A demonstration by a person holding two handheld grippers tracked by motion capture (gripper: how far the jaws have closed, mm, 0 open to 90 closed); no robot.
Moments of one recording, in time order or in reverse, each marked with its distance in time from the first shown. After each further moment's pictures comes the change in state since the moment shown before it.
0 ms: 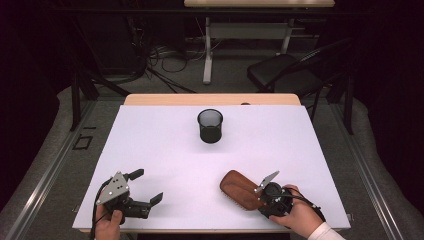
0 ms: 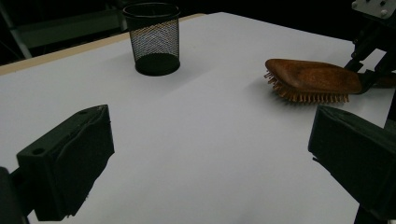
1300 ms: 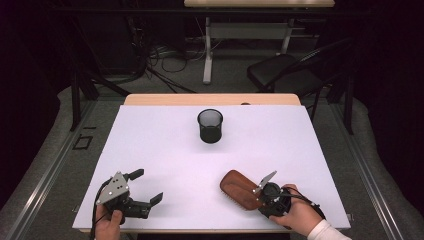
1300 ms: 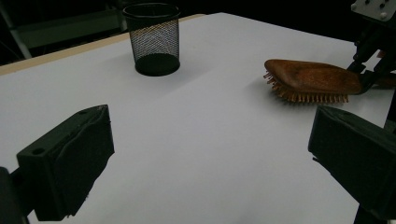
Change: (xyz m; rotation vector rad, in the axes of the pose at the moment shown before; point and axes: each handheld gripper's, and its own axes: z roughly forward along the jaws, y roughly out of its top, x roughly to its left) left arm 0.000 0.000 0.000 -0.002 -0.001 -0.001; right arm 0.002 0.003 0.000 0.030 -0.003 -0.015
